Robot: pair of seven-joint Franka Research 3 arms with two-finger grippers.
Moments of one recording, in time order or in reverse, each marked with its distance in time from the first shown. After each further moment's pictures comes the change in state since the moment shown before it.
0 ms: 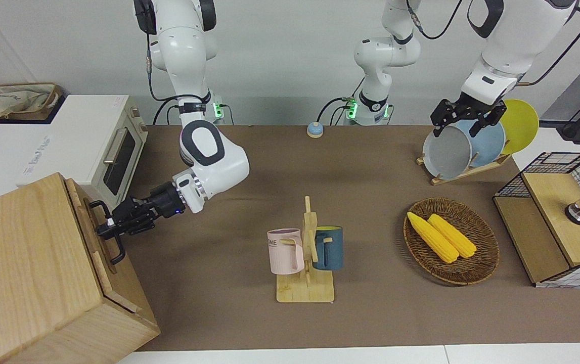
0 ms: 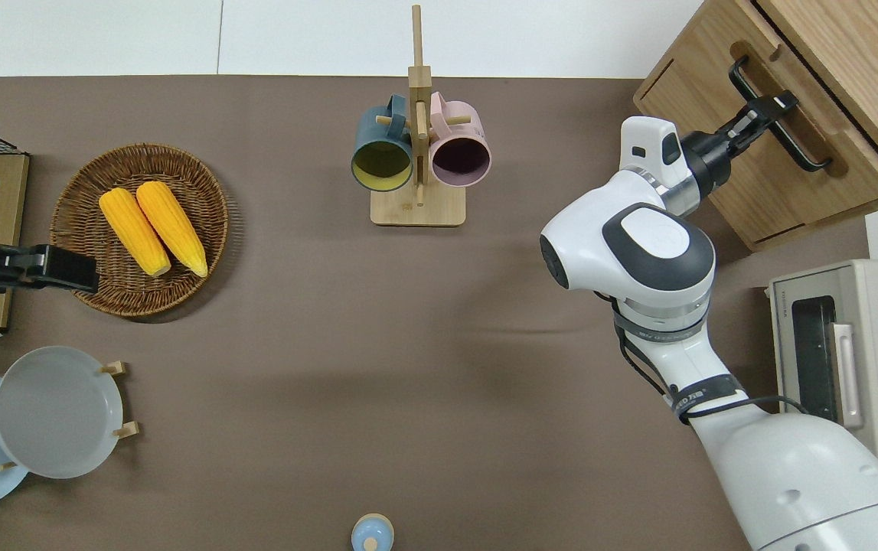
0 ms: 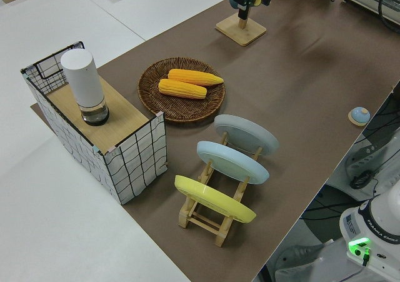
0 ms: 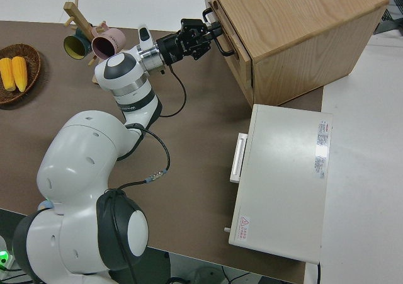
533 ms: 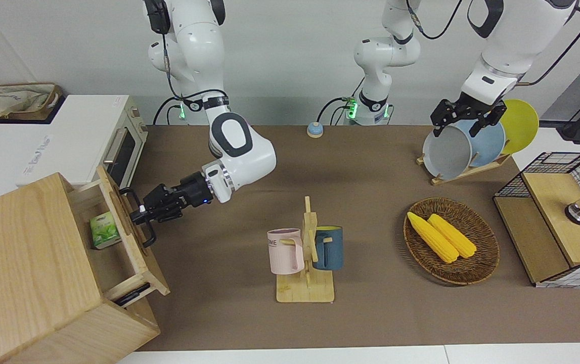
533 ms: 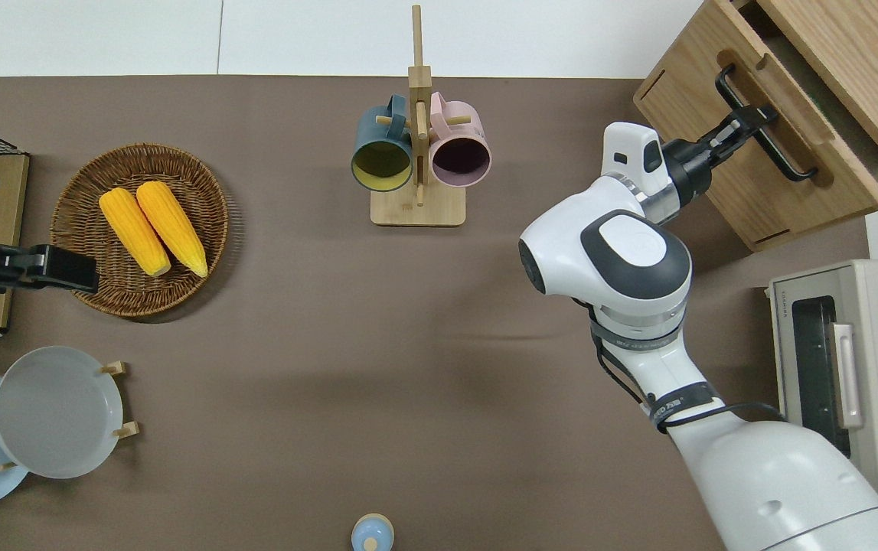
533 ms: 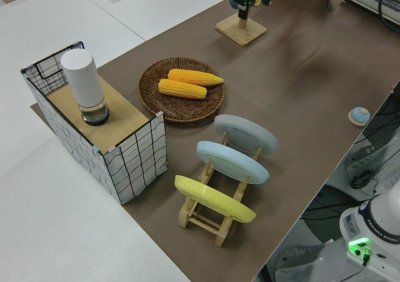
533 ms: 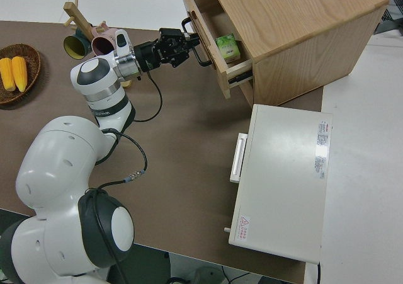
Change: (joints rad) left arm 0.000 0.000 0.000 0.000 0.000 0.000 0.000; right arm 0.123 -0.003 0.013 0.001 0.134 -0.159 -0.007
